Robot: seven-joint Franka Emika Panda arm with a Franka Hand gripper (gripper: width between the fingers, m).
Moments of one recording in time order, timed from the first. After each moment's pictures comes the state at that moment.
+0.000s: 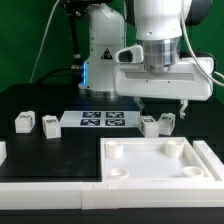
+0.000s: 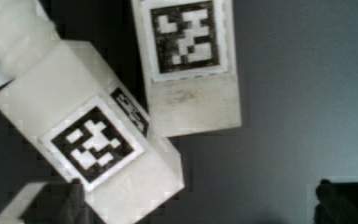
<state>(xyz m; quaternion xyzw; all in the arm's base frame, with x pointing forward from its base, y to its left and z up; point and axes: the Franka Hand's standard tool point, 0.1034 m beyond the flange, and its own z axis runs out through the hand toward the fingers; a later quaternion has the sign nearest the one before) 0.408 0.105 0.042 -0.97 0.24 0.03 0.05</state>
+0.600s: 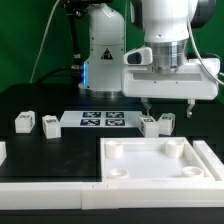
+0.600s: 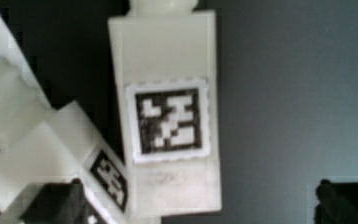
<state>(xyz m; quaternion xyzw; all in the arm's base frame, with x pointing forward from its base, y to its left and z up) 0.387 0.126 0.035 -0.98 0.20 0.03 0.05</state>
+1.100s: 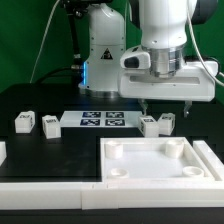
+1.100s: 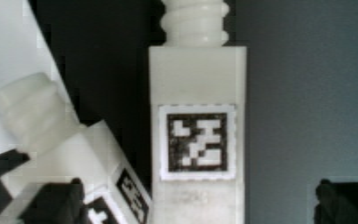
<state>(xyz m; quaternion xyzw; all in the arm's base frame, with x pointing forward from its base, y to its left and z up) 0.380 0.116 0.036 -0.98 0.16 0.14 0.05</state>
